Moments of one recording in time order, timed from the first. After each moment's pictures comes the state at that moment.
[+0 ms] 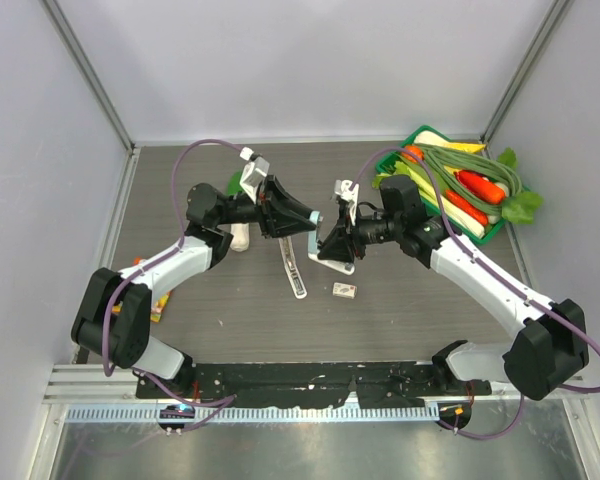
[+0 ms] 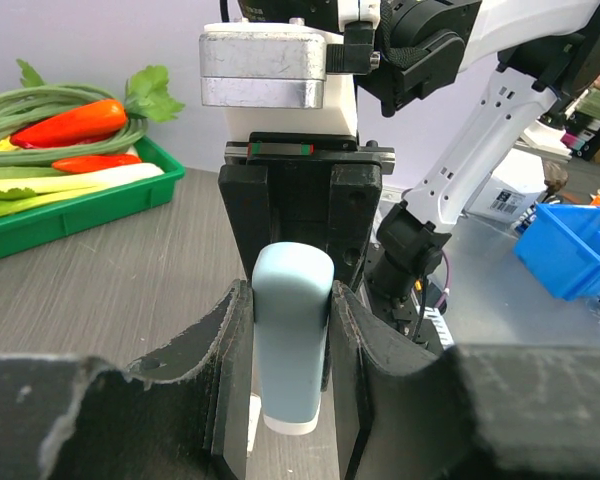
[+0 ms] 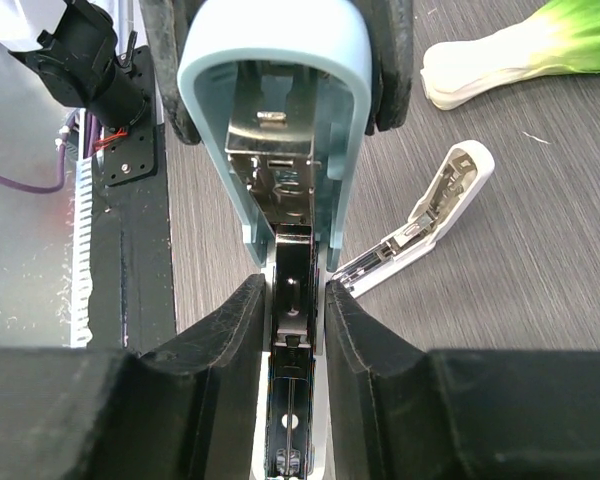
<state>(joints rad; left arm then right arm) -0.45 1.48 0.88 1.03 1.14 -0.64 0.51 1.28 1.02 -0.30 -0.88 -0.20</state>
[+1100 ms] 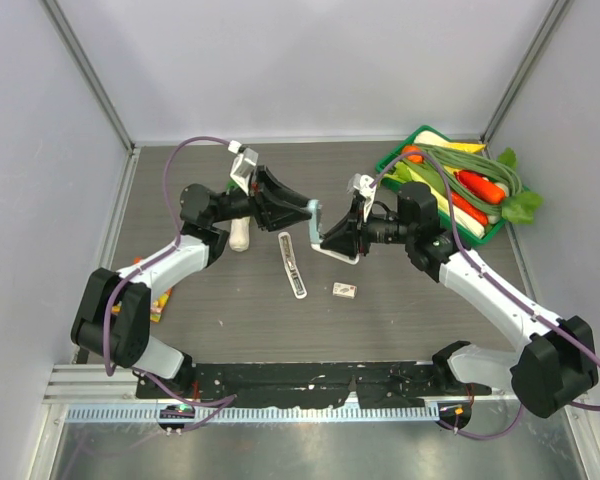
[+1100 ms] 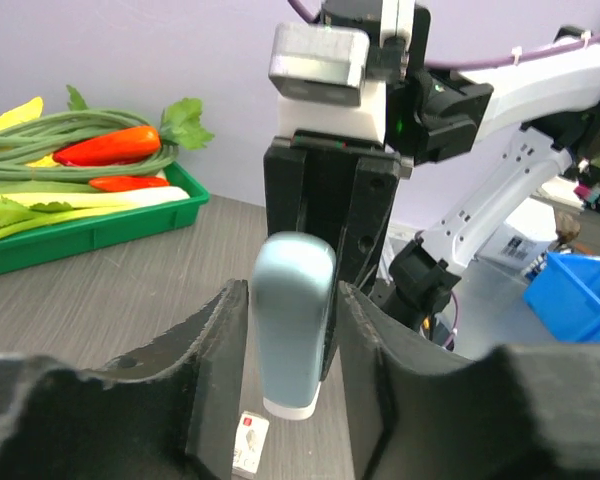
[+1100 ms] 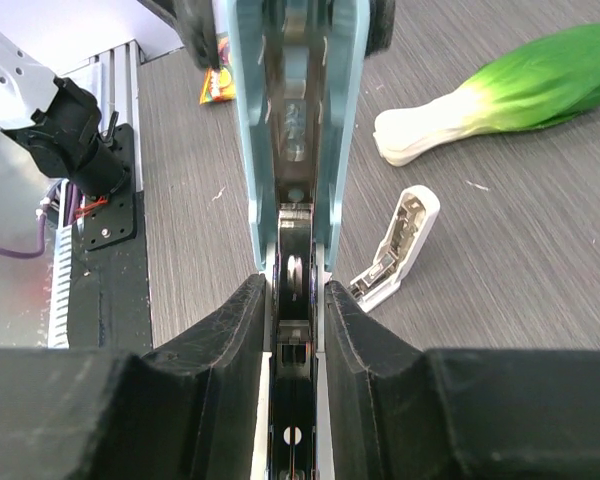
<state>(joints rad) -0.40 1.48 0.88 1.10 1.07 -0.73 0.46 1.18 0.88 0.01 -0.86 -0.02</state>
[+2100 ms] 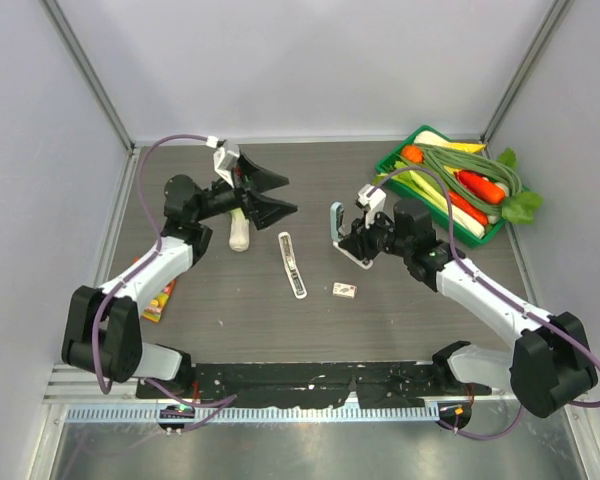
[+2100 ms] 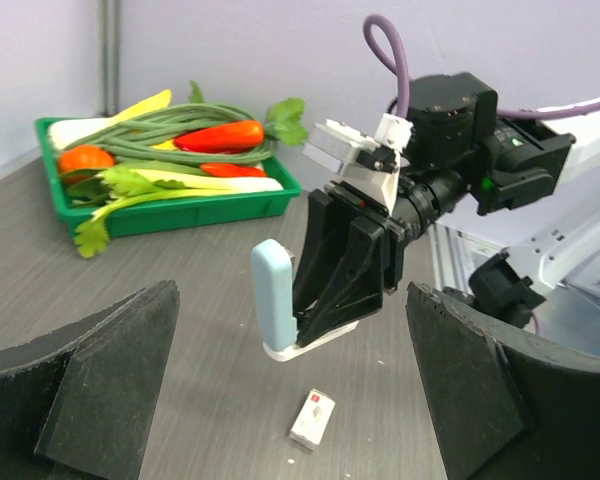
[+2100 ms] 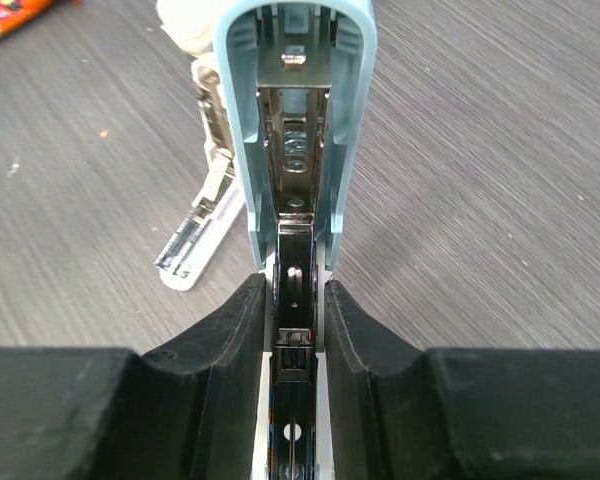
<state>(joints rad) -0.32 1.40 0.88 0.88 0.99 -0.57 0.45 1.18 0.75 0.00 -0.47 -0.05</state>
